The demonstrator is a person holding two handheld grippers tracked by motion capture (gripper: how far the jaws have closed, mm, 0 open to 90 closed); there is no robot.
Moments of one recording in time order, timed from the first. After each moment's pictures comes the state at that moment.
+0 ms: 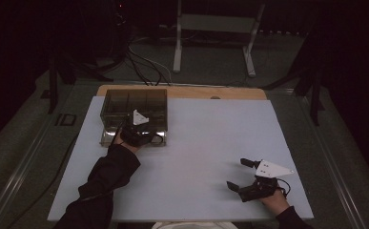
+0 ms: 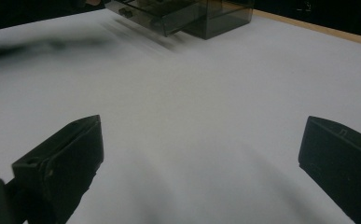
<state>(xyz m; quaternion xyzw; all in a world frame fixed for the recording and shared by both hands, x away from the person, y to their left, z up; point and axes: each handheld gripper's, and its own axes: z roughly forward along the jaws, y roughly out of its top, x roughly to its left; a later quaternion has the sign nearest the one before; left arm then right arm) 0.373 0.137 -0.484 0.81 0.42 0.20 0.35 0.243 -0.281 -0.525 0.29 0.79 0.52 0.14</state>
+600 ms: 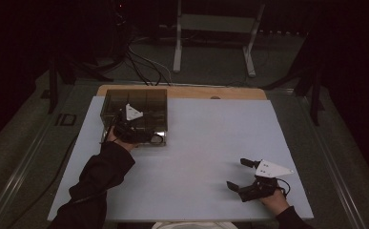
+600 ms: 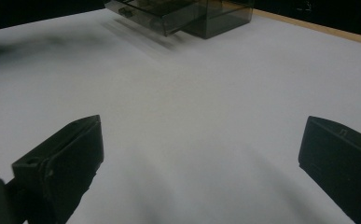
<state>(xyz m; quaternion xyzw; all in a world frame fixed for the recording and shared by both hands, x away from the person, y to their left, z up) 0.363 0.149 -0.449 0.80 0.43 0.23 0.35 0.243 -0.280 -0.525 0.29 0.79 0.52 0.13</state>
